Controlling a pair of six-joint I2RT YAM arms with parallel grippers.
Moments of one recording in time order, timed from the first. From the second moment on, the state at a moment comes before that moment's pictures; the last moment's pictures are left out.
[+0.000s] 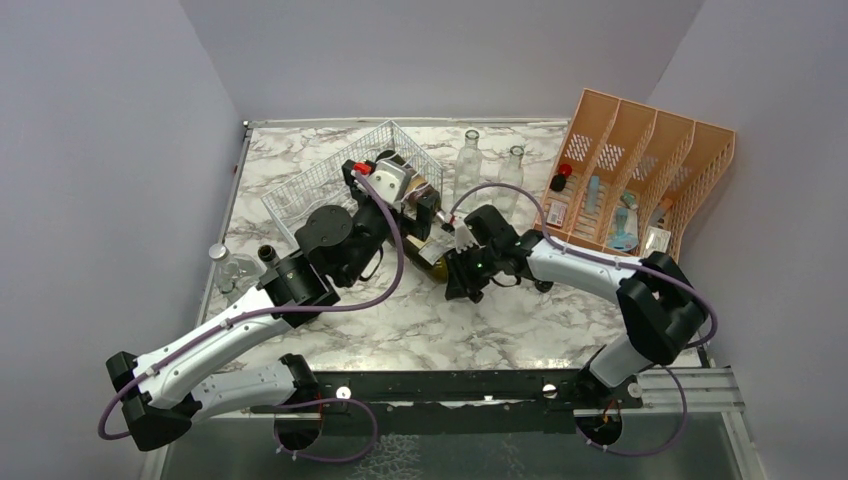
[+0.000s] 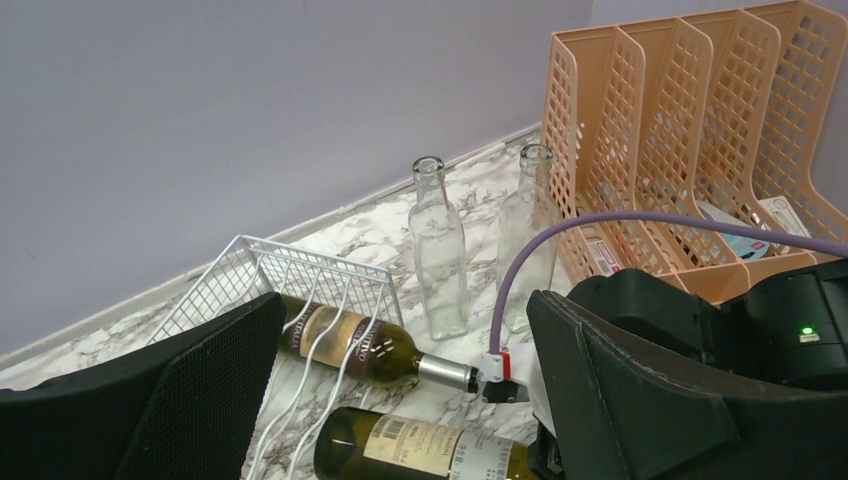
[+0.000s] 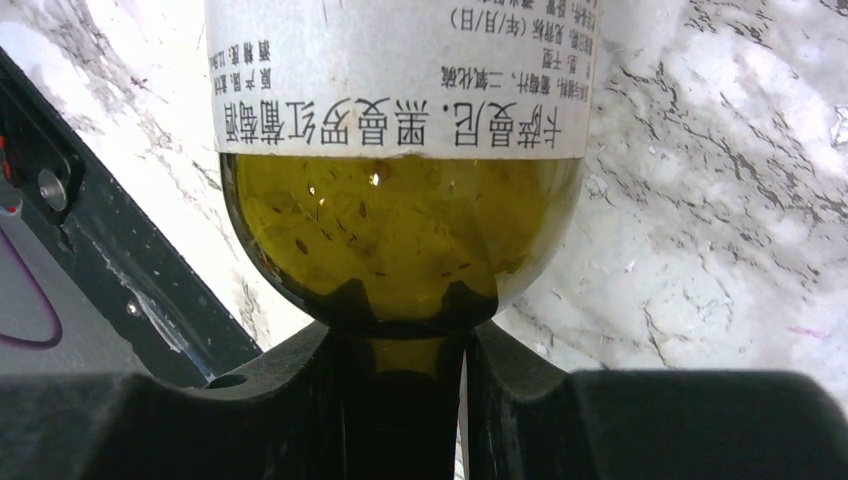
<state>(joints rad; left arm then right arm) -0.96 0.96 1.04 0.01 -0.42 0.11 0.74 1.55 0.92 -0.34 -0.38 0.22</state>
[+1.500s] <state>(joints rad) -0.96 0.97 1.04 0.01 -0.43 0.11 0.76 2.09 1.43 -0.12 -0.28 0.42</state>
